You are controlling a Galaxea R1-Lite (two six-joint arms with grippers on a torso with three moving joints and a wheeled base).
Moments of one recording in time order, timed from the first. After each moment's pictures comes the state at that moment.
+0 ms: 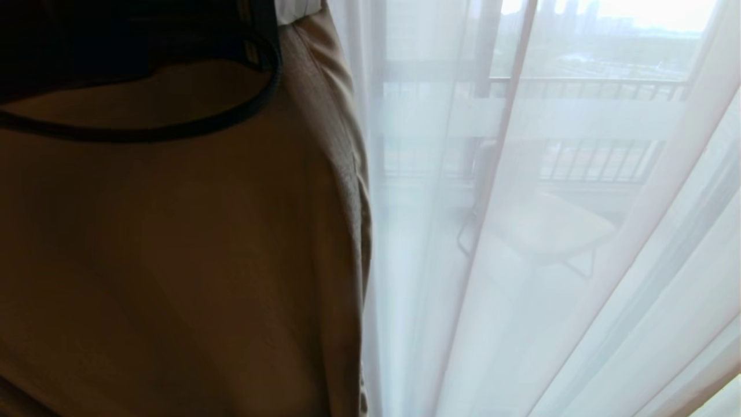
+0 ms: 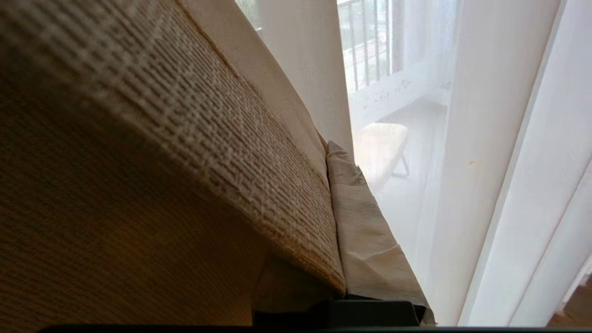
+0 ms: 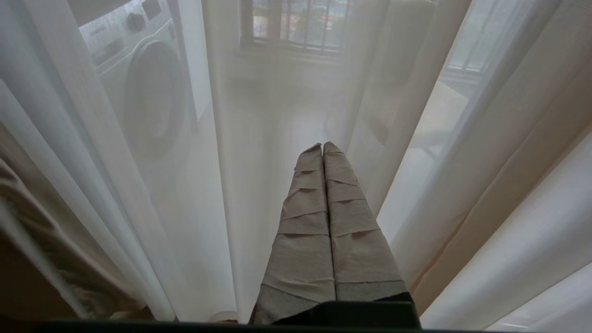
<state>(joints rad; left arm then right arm) -0.69 1.50 -1.47 -0.10 0.00 0.19 0.00 0.00 0.00 0.00 0.02 -0.09</state>
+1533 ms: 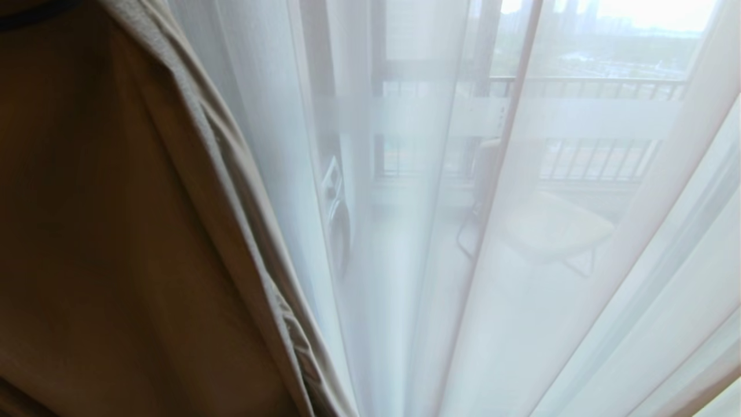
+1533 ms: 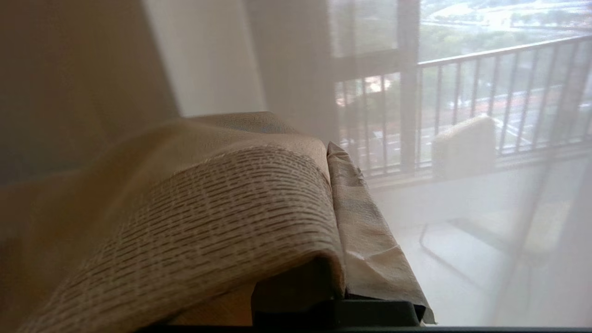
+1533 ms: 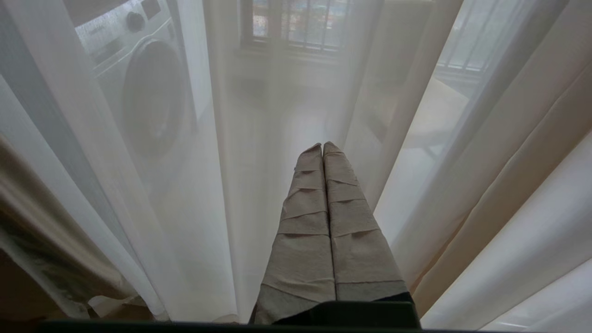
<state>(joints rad) -0.24 1.39 -1.55 -0.11 0.07 0.14 0.00 0.00 0.00 0.00 0.02 -0.09</state>
